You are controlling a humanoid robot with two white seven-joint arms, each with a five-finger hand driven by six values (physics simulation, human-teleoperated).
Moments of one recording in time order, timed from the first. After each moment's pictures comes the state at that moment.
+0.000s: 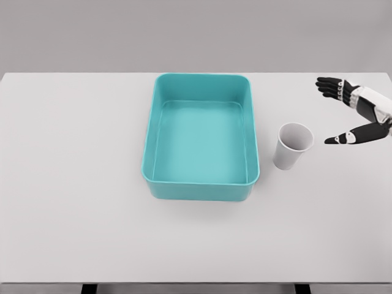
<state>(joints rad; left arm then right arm) -0.02 0.00 -0.11 -0.10 0.05 0.03 -0.05 -0.21 -0.83 0.14 -1.51 -0.48 -0.18 0.61</state>
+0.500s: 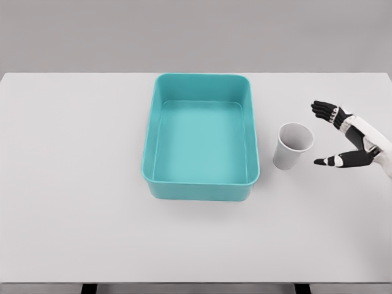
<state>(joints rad) -0.02 0.00 -0.11 -0.10 0.05 0.03 -0.05 -0.13 -0.68 0.14 -1.33 -0.49 -0.46 0.61</state>
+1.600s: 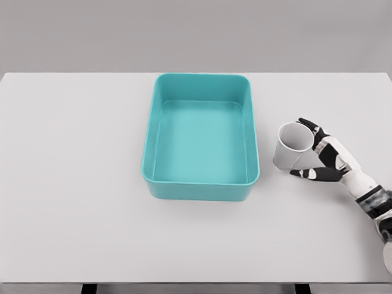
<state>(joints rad) -0.02 0.00 -0.11 -0.10 0.05 0.03 -0.05 -0.12 -0.48 0.16 -1.15 -0.56 -0.46 0.61</state>
